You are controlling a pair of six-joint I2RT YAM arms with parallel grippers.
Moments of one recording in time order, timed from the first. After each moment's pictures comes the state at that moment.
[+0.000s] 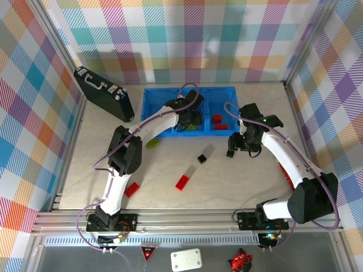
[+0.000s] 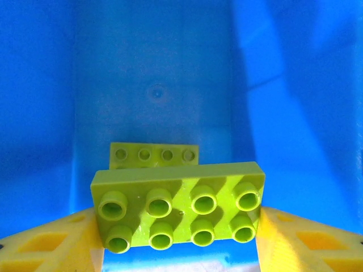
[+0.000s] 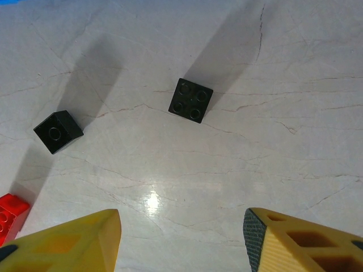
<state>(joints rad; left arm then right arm) -0.69 2.20 1.94 -0.80 -0.18 -0.71 0.31 1.35 1.17 -1.12 -0.05 0.30</state>
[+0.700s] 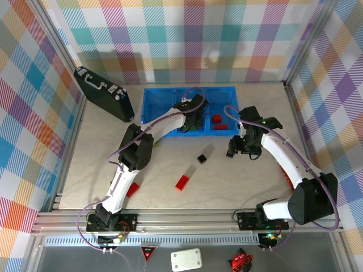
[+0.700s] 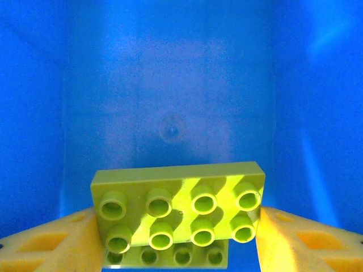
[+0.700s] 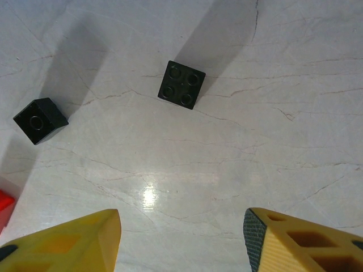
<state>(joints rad) -0.69 2.36 2.04 -0.76 -0.29 -0.67 0.31 1.34 1.13 -1.12 -0.04 0.30</state>
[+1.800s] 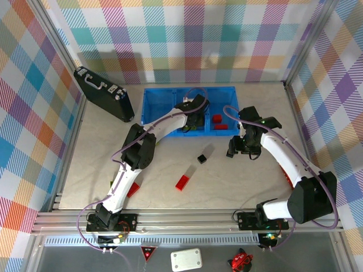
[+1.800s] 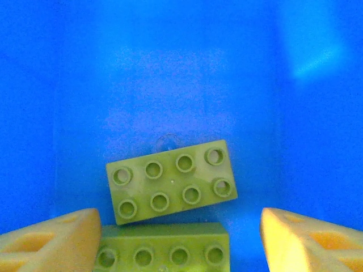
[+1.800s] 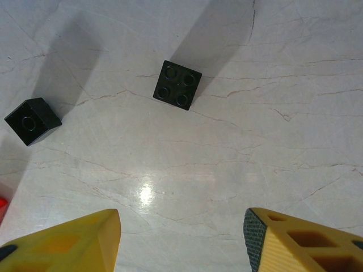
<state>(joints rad) -0.69 2.40 2.09 -0.76 -0.31 -0.65 0.31 1.35 1.13 -1.12 -0.03 0.30</state>
